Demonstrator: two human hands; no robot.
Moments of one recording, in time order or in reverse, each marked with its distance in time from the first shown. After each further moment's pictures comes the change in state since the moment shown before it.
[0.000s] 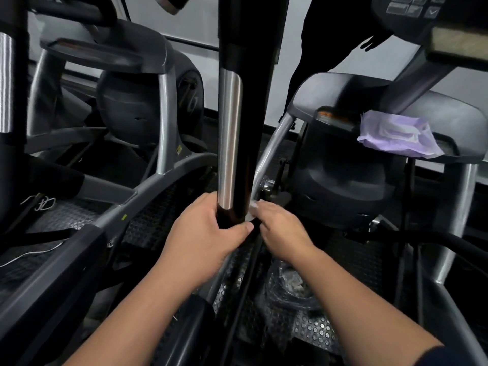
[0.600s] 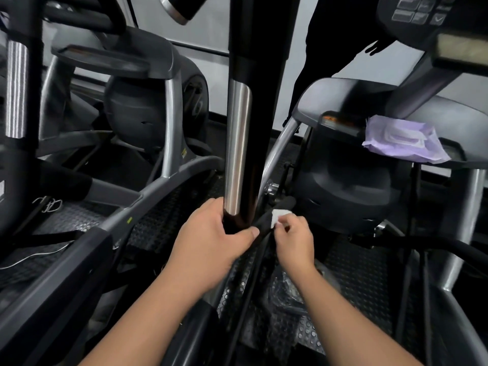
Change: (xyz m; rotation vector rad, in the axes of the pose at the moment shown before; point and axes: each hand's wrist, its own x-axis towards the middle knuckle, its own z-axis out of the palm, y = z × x) left_hand -0.001 0.002 0.000 0.038 0.014 -0.012; right_hand -0.005 0.013 0.038 0.441 0.395 0.552
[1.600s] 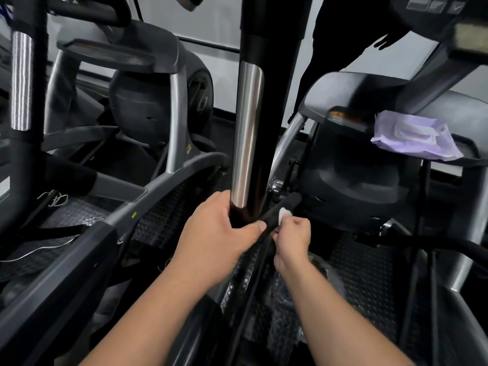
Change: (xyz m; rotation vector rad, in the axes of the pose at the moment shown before) left_hand 0.001 0.001 0.001 0.023 0.012 -0.001; right_hand 0.009 -0.010 0.039 0.925 0.139 0.548
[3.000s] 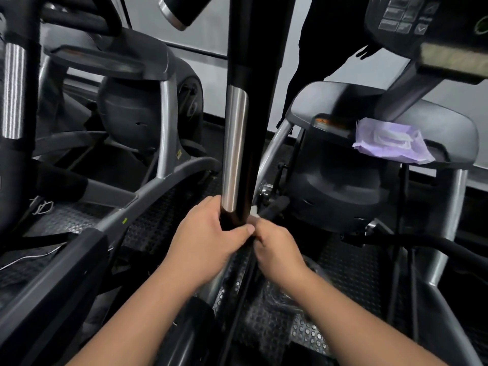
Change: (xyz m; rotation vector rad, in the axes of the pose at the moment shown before) left_hand 0.002 -0.002 -0.002 0.015 -0.027 0.030; right_hand -0.071 -0.057 -0.031 -1.109 -0.640 -0.760
